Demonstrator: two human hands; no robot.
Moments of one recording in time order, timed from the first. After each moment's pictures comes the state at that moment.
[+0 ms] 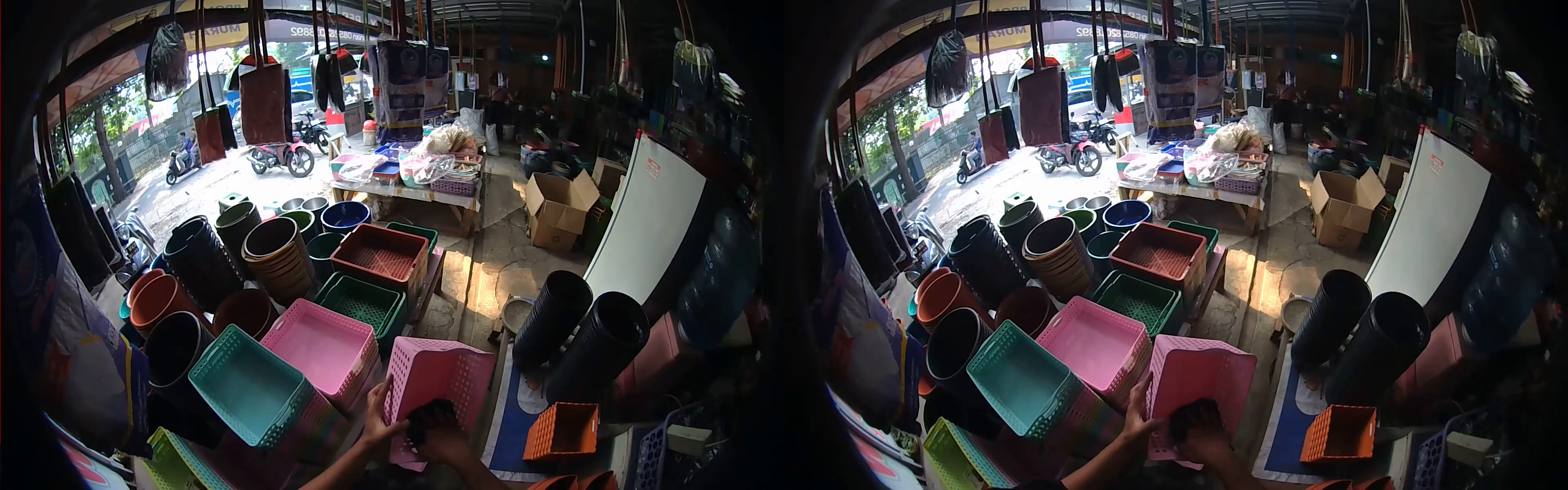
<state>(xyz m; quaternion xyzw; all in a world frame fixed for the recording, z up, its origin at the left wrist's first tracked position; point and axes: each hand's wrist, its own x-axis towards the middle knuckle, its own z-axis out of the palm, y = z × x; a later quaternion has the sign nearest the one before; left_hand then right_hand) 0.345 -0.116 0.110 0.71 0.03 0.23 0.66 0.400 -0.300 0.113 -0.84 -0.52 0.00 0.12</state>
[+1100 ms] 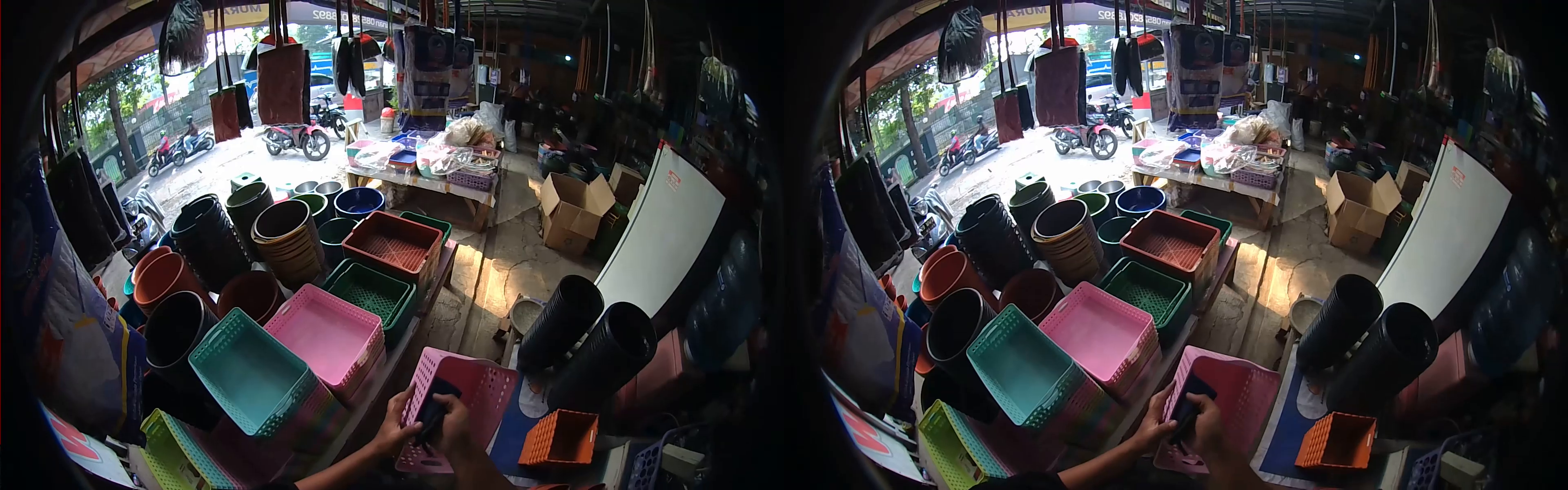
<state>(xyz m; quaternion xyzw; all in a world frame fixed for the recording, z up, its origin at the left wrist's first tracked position) 0.338 -0.143 0.097 0.71 0.02 0.15 0.69 0.412 -0.263 0.178 -0.29 0.11 0.45 0.84</state>
